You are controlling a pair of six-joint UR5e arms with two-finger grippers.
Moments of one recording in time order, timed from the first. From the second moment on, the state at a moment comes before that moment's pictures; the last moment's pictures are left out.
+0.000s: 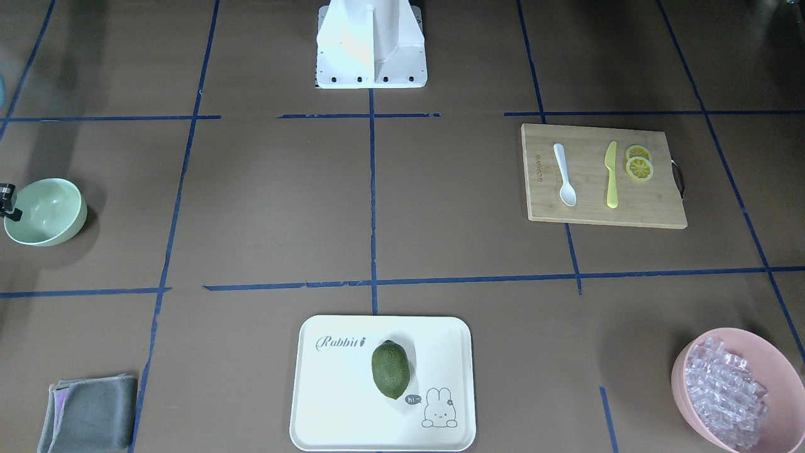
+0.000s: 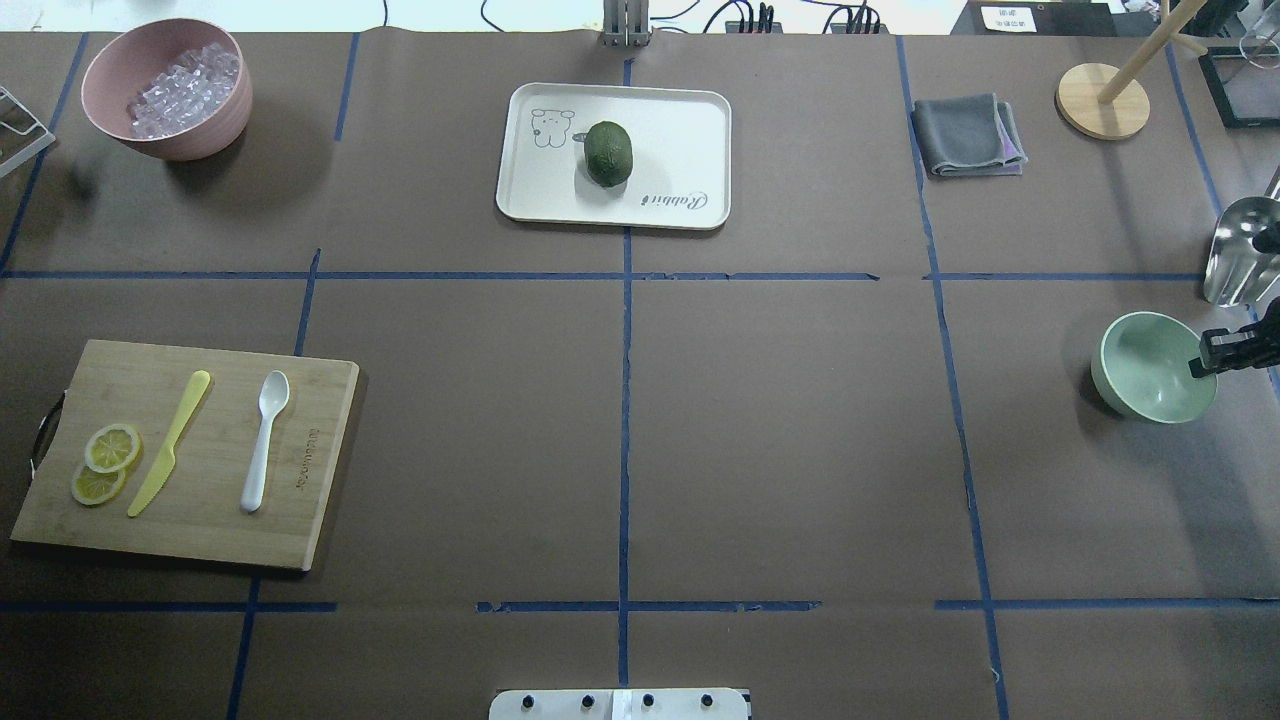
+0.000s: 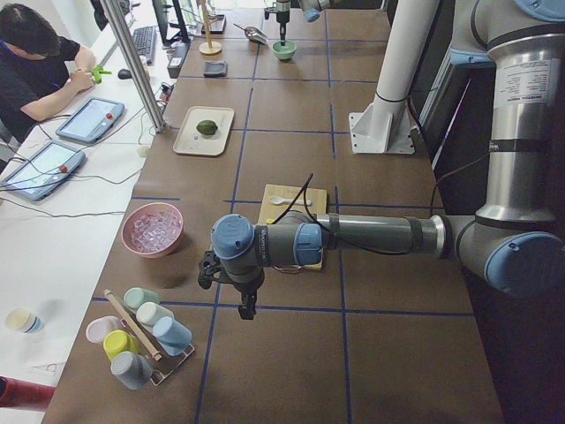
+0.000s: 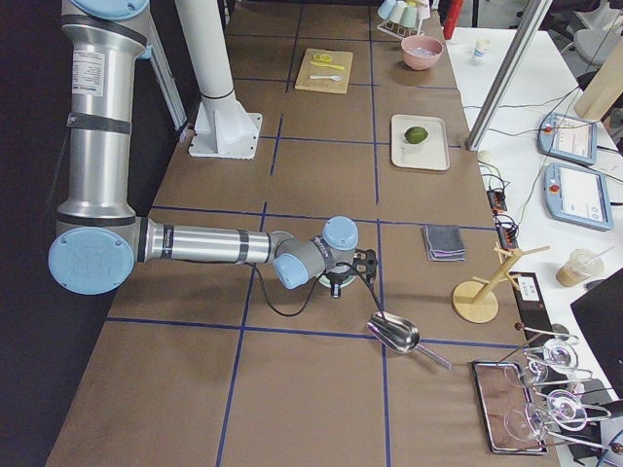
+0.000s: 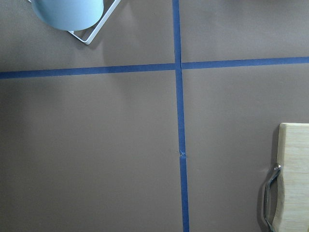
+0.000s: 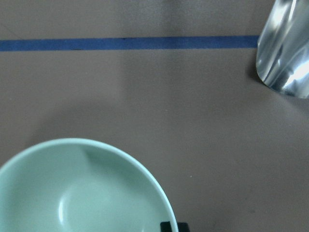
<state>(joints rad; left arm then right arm) -1.57 -1.53 -1.63 -1.50 -2.39 0.09 1.13 -1.67 1.54 -0.98 2.29 0.62</state>
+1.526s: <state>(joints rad) -1.57 -1.53 -1.63 -1.50 -2.39 0.09 0.91 -1.23 2.02 -1.61 2.26 1.07</state>
